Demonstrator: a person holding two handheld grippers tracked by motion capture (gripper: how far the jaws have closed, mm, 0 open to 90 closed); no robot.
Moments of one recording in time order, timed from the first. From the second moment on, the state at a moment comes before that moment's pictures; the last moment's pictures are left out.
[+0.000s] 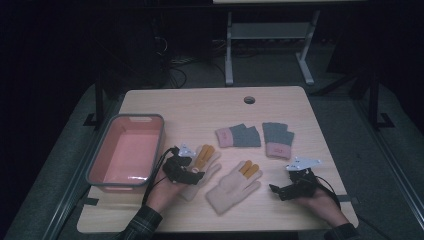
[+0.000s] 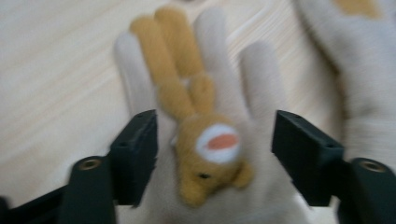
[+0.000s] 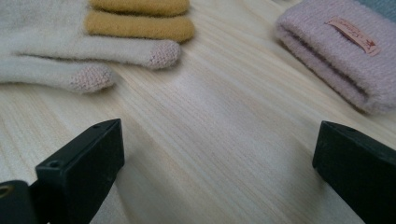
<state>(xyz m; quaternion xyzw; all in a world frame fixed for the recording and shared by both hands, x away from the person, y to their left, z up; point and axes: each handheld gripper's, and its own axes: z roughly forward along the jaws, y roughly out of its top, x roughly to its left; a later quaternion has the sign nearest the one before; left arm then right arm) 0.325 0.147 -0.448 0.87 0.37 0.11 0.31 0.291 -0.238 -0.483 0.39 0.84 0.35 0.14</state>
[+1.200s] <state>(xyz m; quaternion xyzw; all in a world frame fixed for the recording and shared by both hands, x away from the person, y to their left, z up) 0.328 0.151 -0.434 0.87 0.33 0.05 0.35 0.291 -0.238 -0.483 0.39 0.84 0.35 0.14</state>
